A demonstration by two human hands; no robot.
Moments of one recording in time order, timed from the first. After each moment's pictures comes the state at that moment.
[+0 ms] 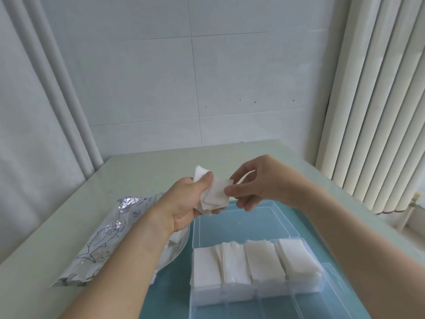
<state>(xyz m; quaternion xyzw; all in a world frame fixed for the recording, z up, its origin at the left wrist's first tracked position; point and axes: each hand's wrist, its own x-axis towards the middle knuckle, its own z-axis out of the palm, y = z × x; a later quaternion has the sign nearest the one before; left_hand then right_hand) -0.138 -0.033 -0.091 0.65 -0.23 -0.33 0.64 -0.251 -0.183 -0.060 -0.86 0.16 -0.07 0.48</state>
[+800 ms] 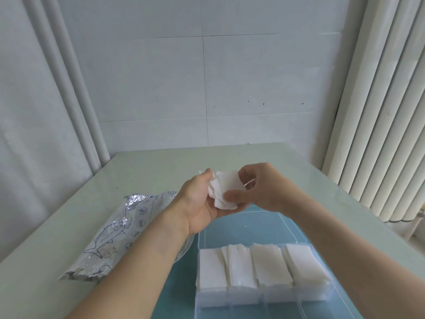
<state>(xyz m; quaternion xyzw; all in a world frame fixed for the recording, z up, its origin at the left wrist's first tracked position) -0.151 -0.037 -0.083 0.50 -0.11 -0.43 0.74 -0.228 -0.179 -0.081 -0.89 0.15 -0.14 0.40</state>
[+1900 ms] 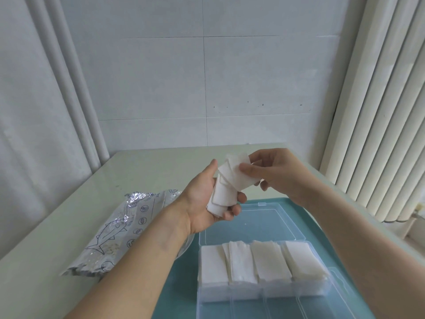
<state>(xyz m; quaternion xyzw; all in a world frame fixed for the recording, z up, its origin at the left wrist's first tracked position) -0.153 -0.035 -0.080 0.55 -0.20 -0.46 0.67 -0.239 -0.194 -0.064 -0.81 0.11 -0.22 0.53</state>
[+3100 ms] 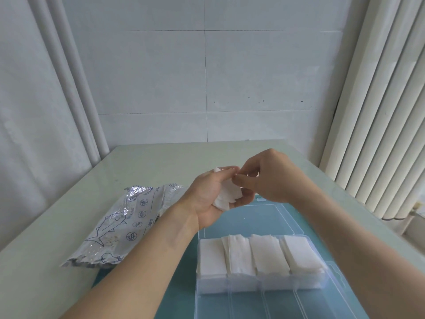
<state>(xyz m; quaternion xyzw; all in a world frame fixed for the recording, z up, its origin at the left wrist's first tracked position) -0.159 -0.045 -0.091 0.53 -0.19 -0.38 0.73 -0.245 -0.168 -0.059 -0.94 0.16 -0.19 0.24</state>
